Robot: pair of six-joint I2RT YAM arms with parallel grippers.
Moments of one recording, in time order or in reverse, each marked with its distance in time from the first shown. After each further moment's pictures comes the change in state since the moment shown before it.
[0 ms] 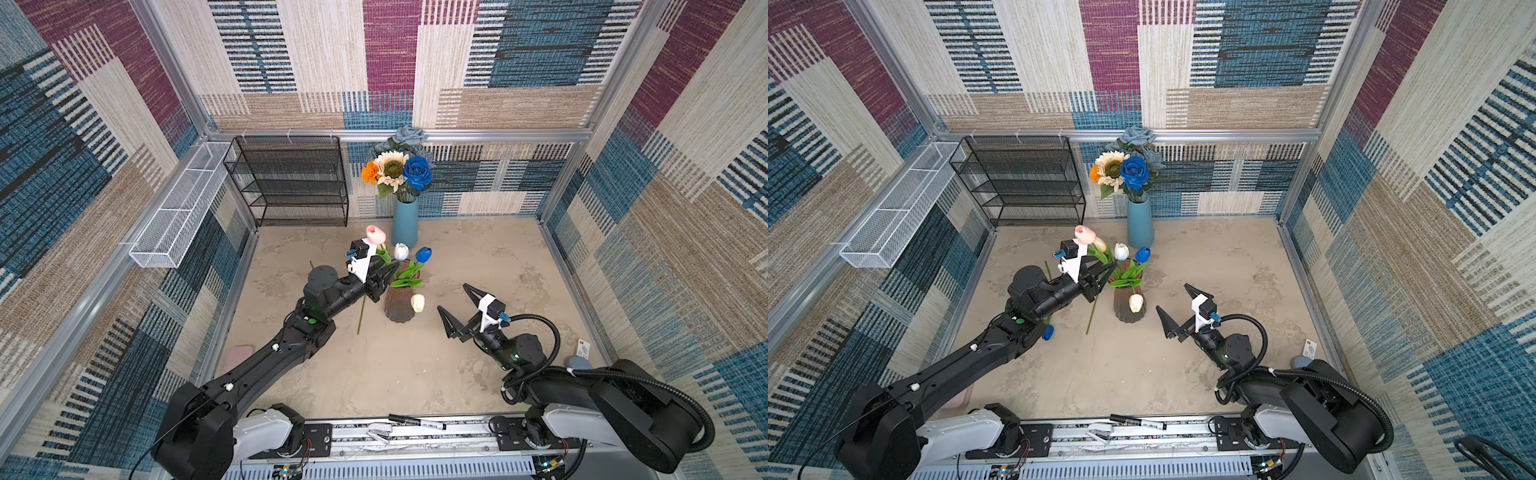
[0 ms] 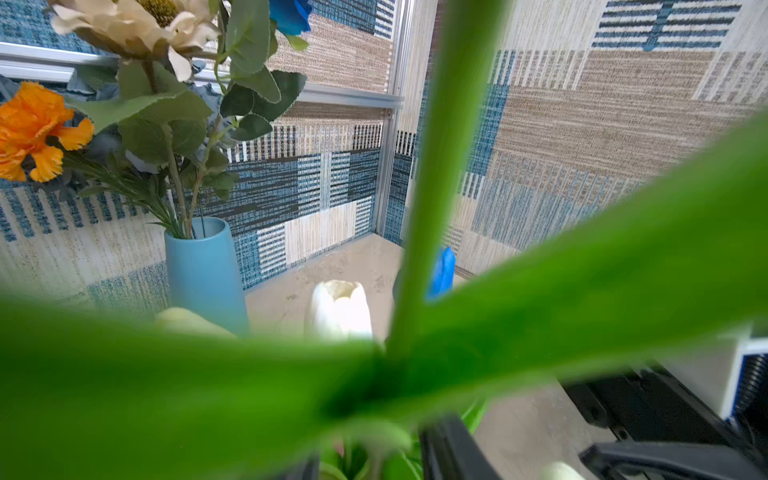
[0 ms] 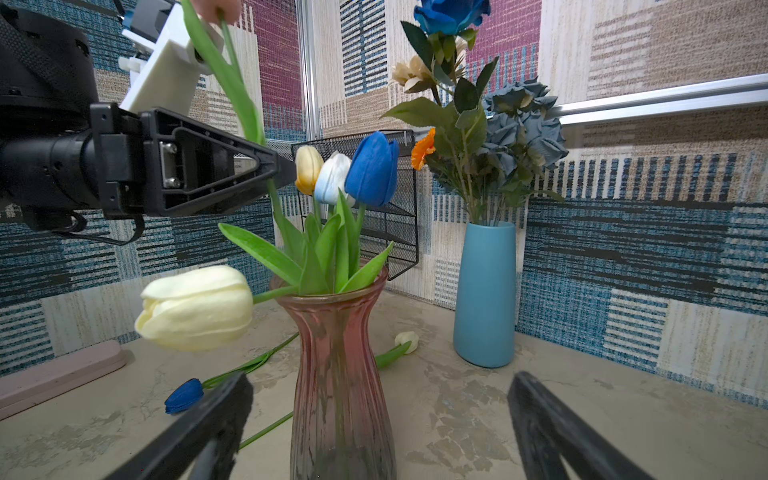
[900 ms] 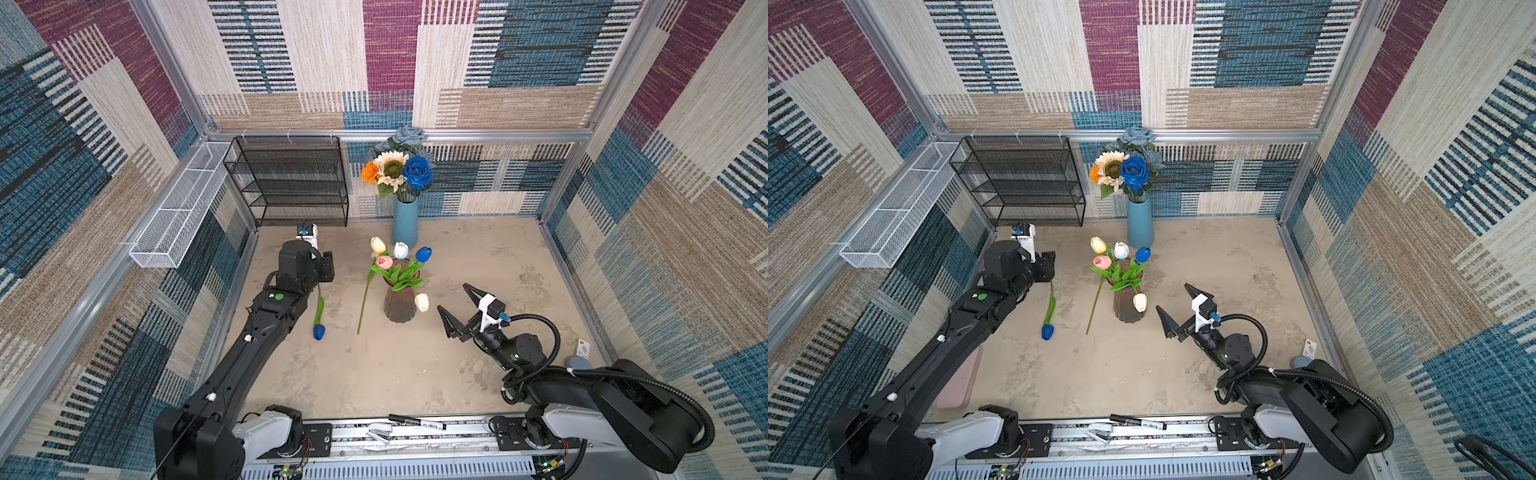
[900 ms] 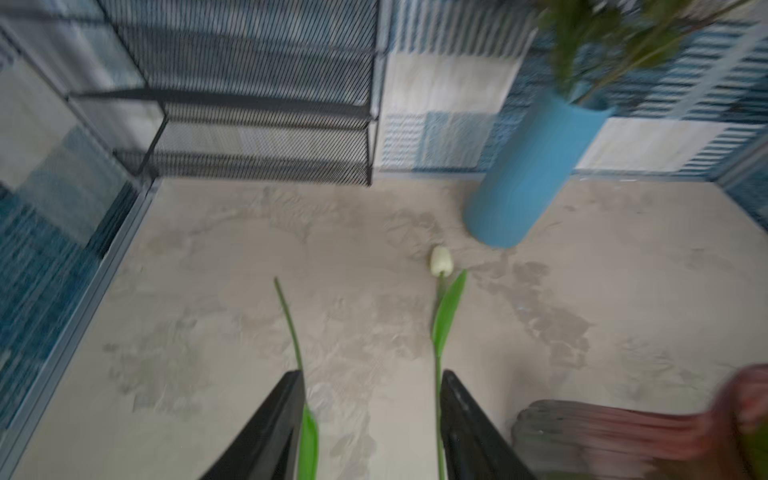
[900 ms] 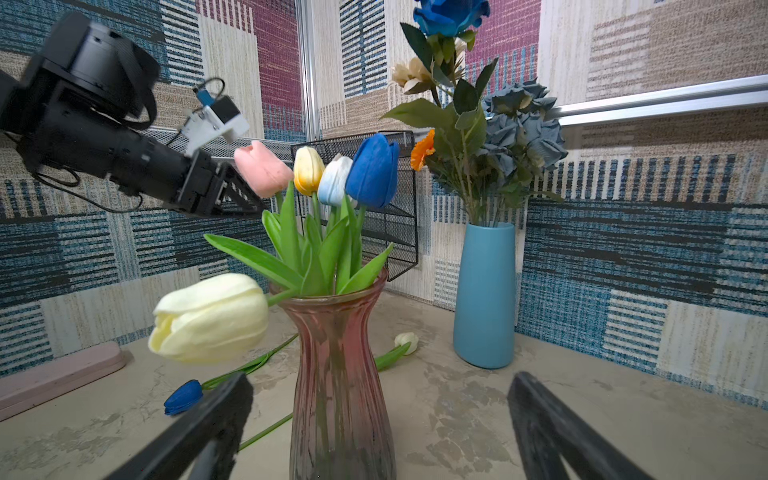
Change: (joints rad) left arm 0.310 0.052 0.260 -0.768 -0.482 -0.112; right arm 0.000 -0.001 0.002 0.000 0.003 0.000
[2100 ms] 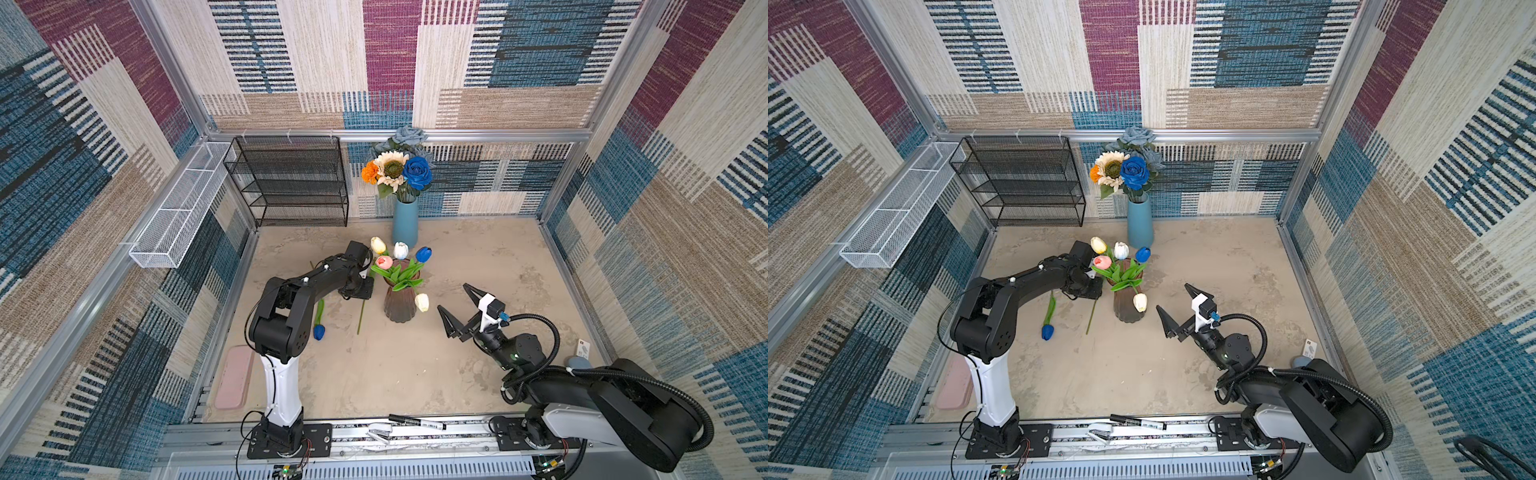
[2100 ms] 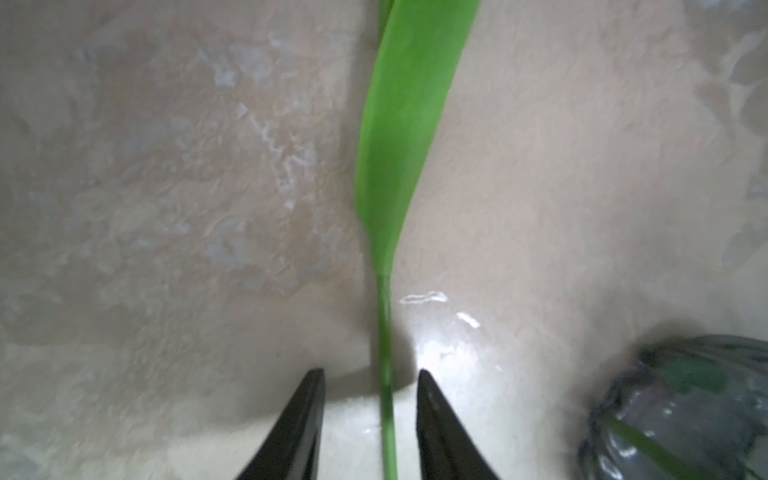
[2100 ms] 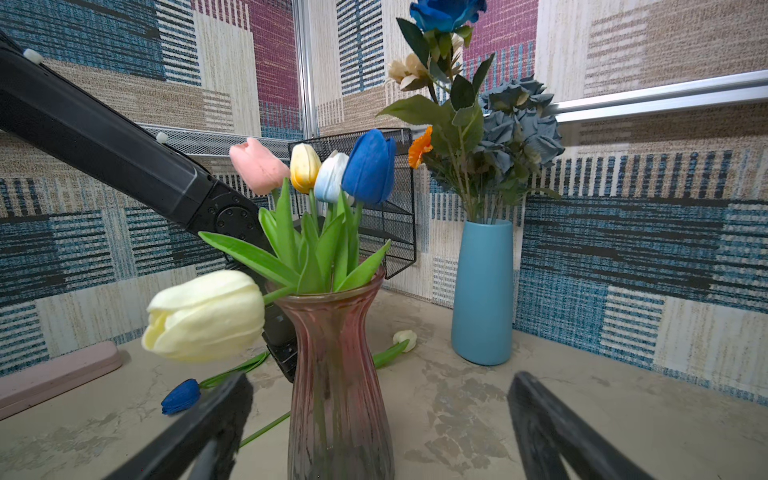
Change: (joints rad) left arm -0.154 0.774 0.358 -0.242 0.172 0.051; right arm 0.000 0.007 0.000 0.000 0.008 0.000
